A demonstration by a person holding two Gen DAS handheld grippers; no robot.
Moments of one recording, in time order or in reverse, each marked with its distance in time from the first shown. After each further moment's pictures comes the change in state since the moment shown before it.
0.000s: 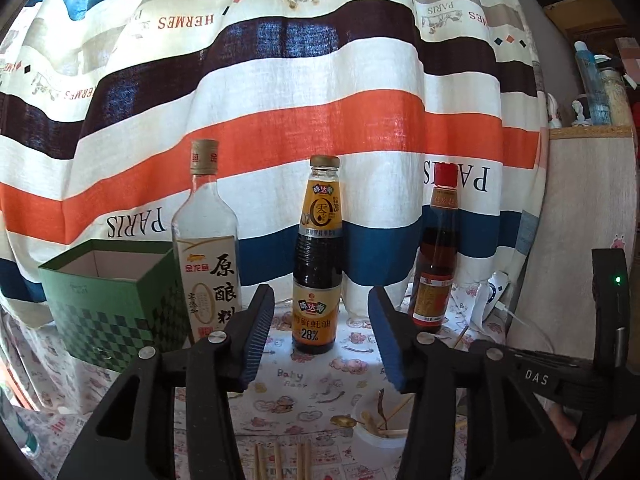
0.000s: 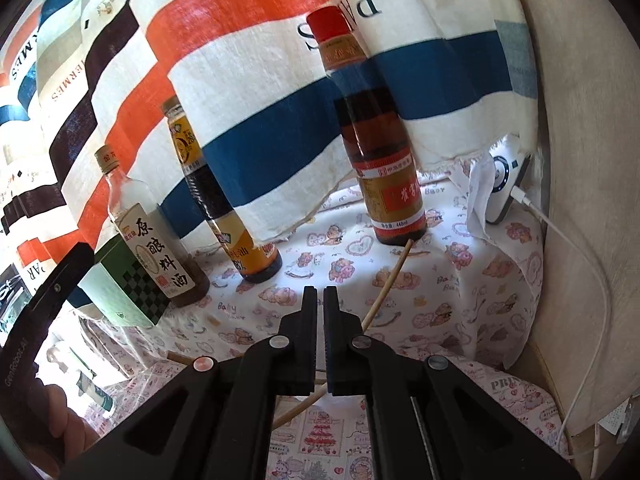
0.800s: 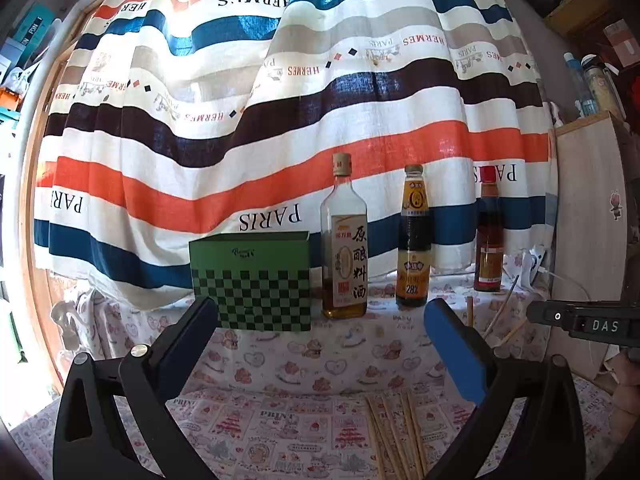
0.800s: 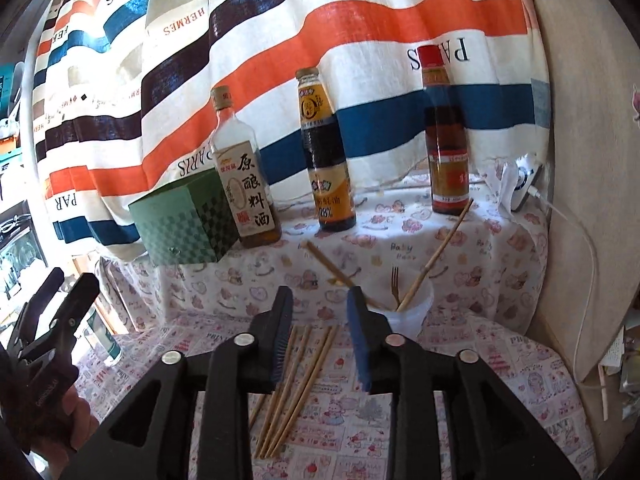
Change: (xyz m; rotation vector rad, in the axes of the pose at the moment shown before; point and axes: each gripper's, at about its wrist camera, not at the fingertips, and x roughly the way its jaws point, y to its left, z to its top) left arm -0.129 0.082 -0.089 0.036 -0.125 0.205; right arm -0.071 0.095 -0.101 -0.155 -0.039 0.029
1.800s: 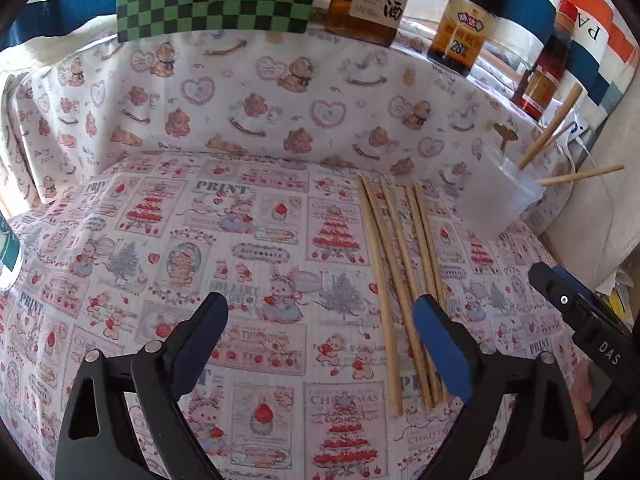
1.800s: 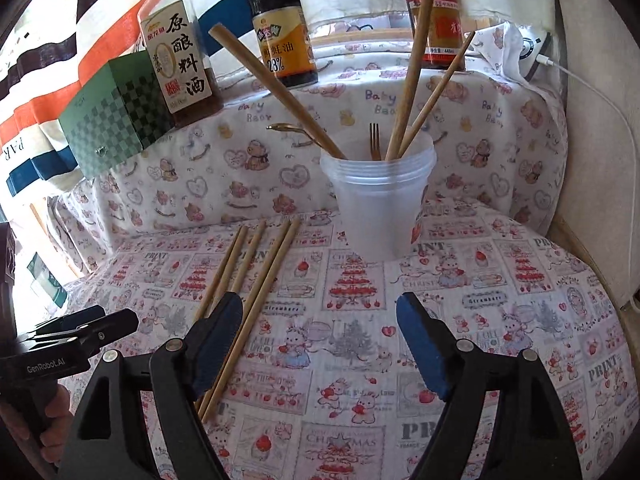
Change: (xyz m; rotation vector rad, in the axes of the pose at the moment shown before) left arm 0.121 0.012 -0.126 -0.181 0.848 -0.155; right arm 0.099 -0.031 -0.080 0.039 0.276 -0.103
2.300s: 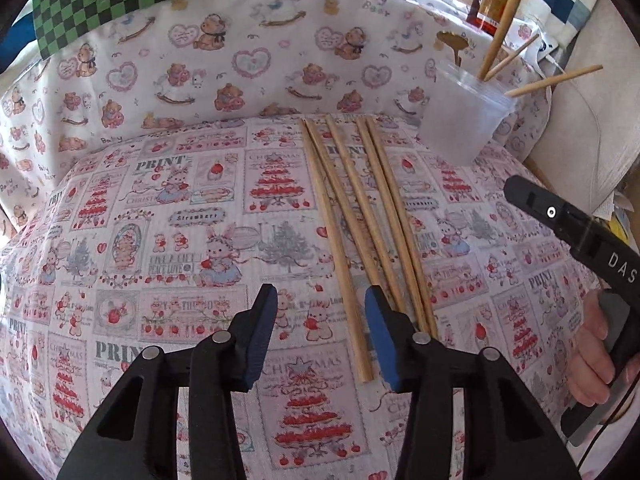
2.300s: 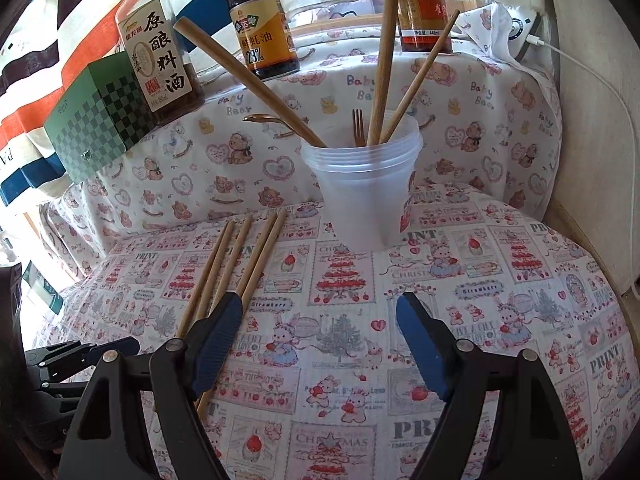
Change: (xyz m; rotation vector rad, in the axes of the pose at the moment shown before) left arm 0.022 -0.040 -0.020 0.188 0.155 -0.020; right arm 0.007 -0.007 0.002 0.042 0.034 -0.019
